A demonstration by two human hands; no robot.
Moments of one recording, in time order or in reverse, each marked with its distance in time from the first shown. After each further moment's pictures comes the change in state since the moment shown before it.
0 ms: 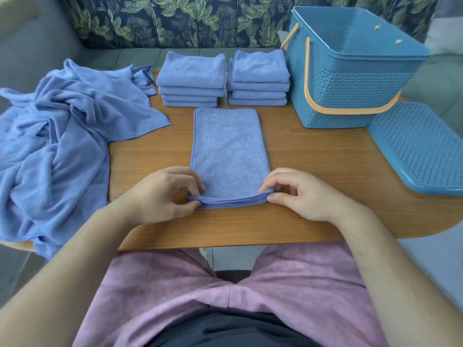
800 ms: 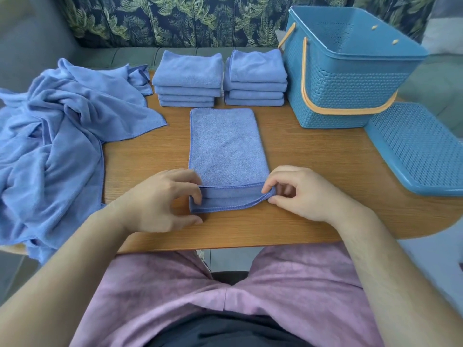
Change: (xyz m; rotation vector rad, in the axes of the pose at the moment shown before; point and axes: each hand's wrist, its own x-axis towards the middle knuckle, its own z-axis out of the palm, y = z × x) left_hand 0.001 0.016 -0.005 0.179 -0.108 0.061; right_hand -0.003 -0.009 -0.008 -0.134 0.057 -0.004
